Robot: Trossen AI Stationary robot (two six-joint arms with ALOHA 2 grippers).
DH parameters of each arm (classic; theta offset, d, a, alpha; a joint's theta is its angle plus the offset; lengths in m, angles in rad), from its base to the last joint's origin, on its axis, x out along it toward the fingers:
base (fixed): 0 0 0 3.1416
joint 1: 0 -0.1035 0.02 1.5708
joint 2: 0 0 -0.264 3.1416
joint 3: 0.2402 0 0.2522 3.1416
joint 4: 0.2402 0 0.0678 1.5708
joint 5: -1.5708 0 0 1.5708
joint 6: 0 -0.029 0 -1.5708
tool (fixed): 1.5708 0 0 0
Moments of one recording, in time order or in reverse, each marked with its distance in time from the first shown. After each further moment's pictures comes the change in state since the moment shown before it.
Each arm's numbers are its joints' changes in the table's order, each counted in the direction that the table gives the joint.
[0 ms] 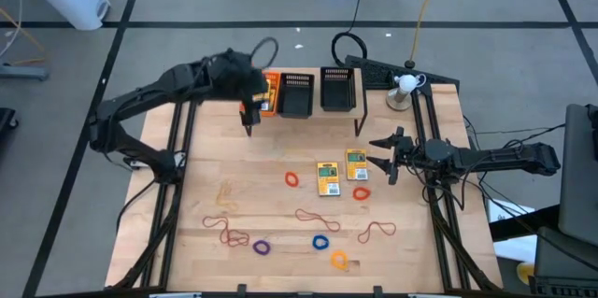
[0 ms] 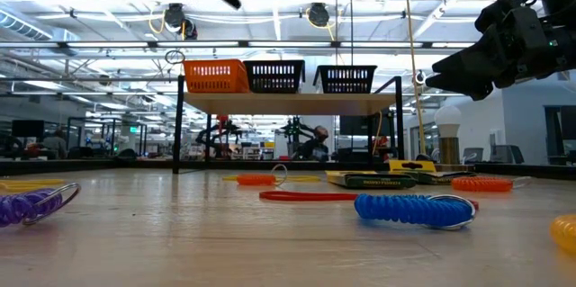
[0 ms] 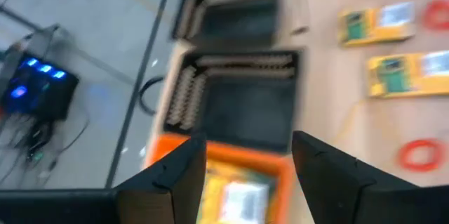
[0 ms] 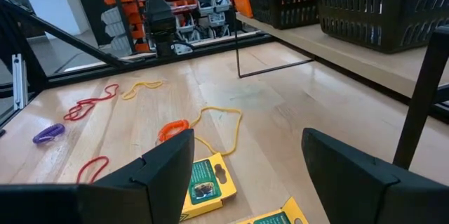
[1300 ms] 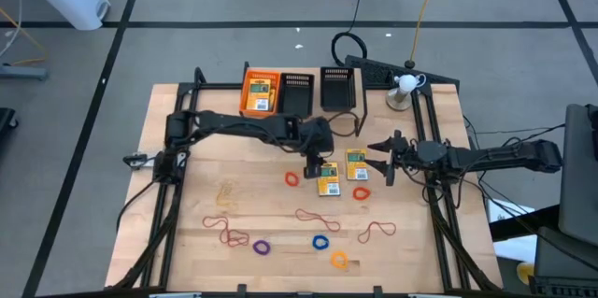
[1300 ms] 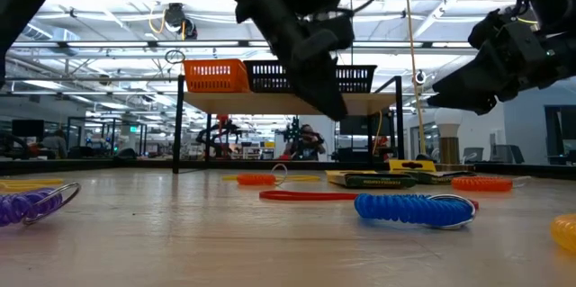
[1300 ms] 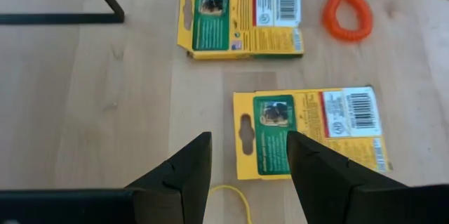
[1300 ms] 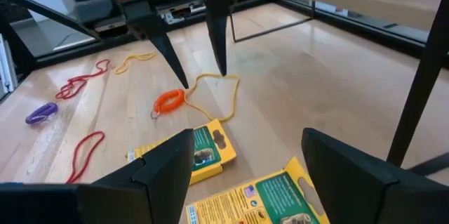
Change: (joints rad) left arm 0.178 0.643 0.000 -0.435 -0.238 0.253; right arm 0.000 0.101 0.000 0.023 0.002 -0.094
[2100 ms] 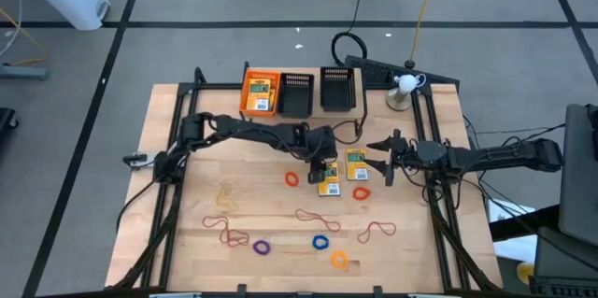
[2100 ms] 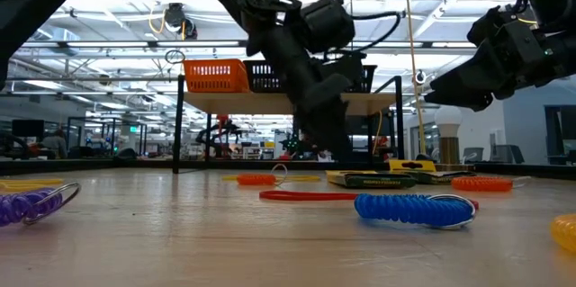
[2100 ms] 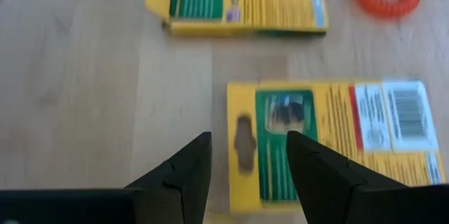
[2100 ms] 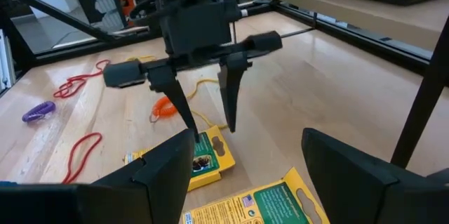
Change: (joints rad) left arm 0.002 0.137 0.001 -0.083 -0.037 0.041; right arm 0.000 0.027 0.000 -0.055 0.000 0.049
